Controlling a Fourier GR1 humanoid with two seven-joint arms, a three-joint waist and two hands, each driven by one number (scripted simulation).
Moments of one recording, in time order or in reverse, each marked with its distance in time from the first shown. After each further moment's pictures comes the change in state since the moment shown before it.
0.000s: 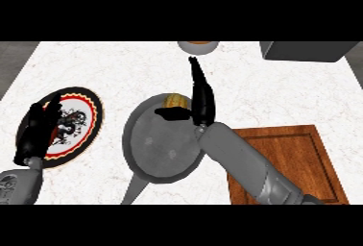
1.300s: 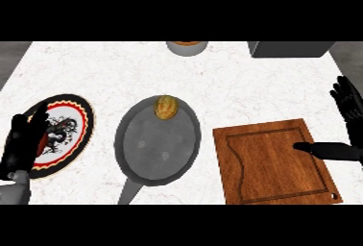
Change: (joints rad) left arm 0.099 -0.002 0.055 -0.102 -0.006 -0.017 0.031; right arm 0.732 -0.737 -0.423 -0.737 -0.176 0.585 -0.118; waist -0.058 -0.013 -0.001
